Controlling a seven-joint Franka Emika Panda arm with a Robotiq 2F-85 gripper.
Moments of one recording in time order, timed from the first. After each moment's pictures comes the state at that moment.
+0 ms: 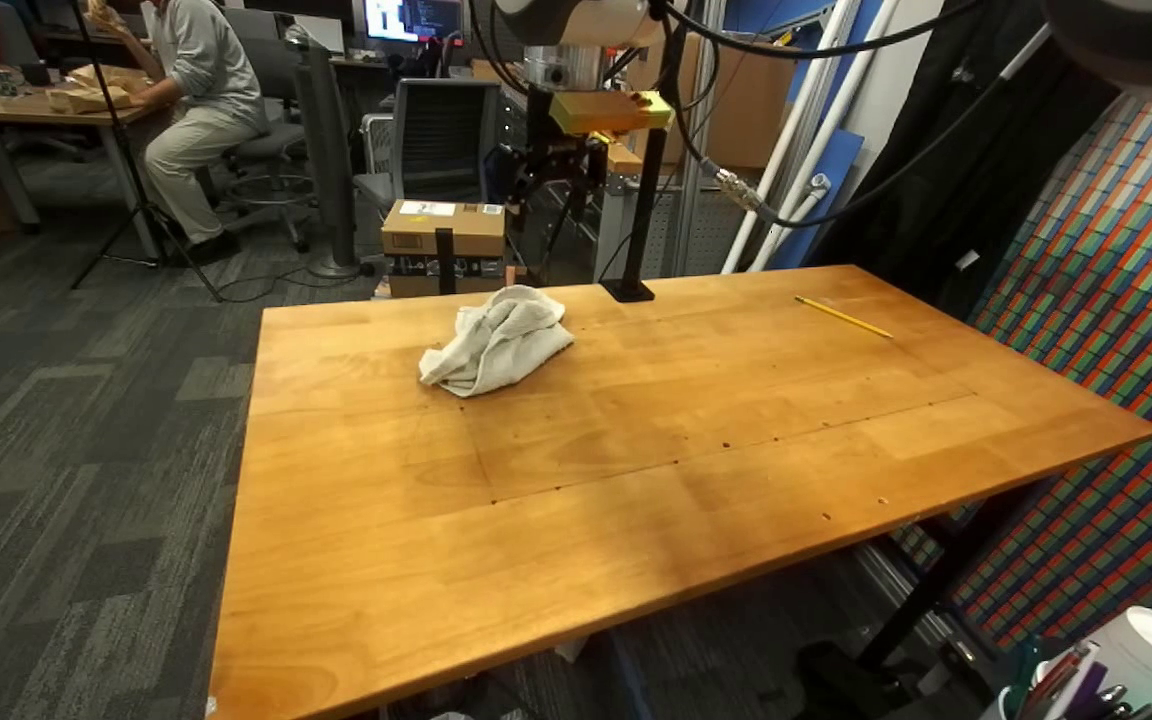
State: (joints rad) arm 0.20 0.71 0.08 -1.13 -0.11 1.93 -0.01
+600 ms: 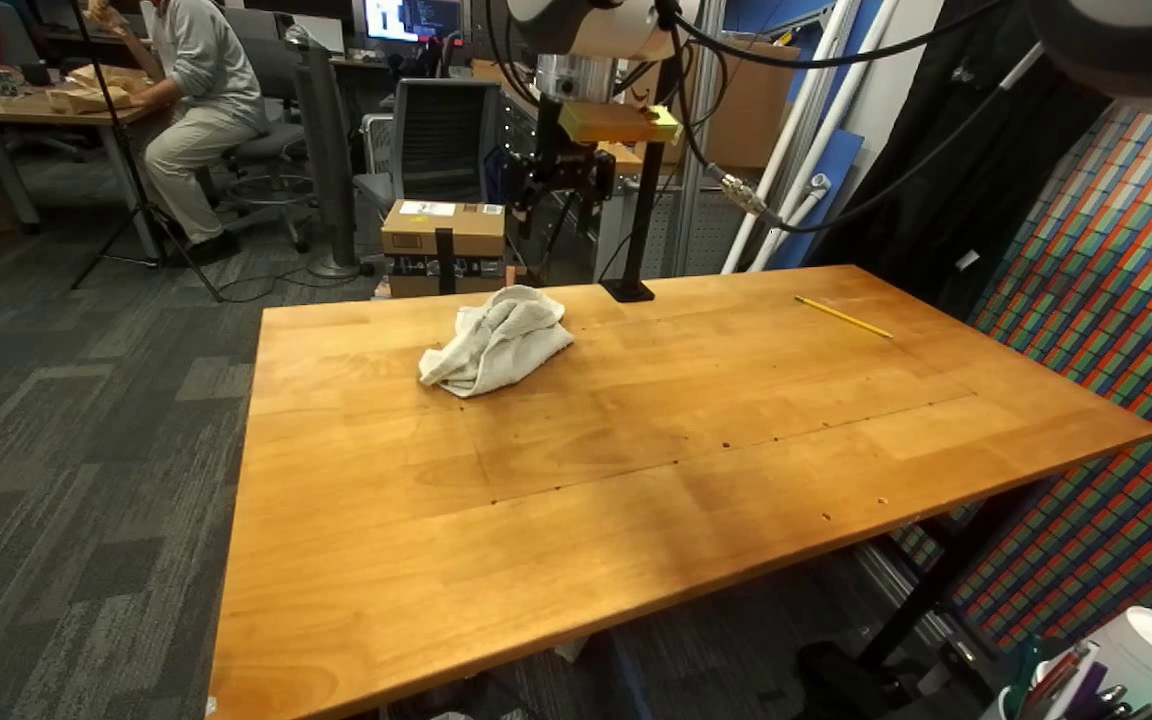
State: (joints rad) arm 0.17 0.72 0.08 -1.13 -0.06 1.93 -0.01
